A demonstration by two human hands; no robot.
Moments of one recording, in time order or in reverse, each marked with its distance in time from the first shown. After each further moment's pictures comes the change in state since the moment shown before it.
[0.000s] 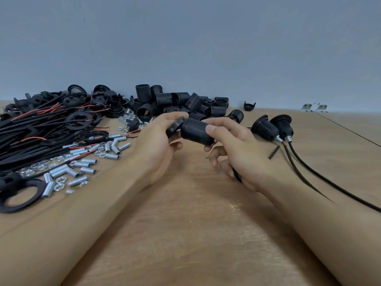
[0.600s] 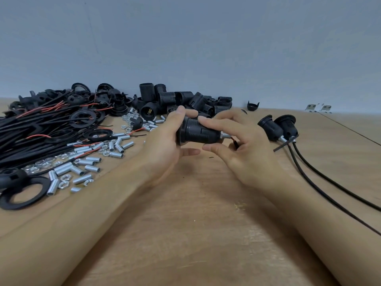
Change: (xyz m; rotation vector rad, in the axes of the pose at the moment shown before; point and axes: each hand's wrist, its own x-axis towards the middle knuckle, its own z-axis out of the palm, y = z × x) left_hand -0.015 0.006 -0.001 0.066 -0.231 0.000; right_hand -0.001 0.008 -0.008 -0.612 0.057 -0.685
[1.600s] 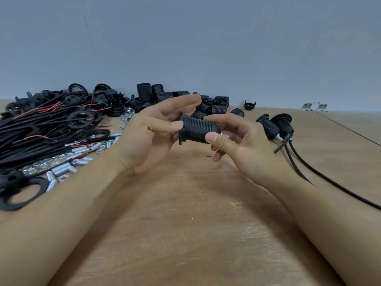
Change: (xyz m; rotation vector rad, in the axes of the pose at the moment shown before) left_hand 0.006 0.015 -0.025 -0.072 -0.262 0.132; right_hand 0.002 0.002 -0.003 0.532 -0.043 0.370
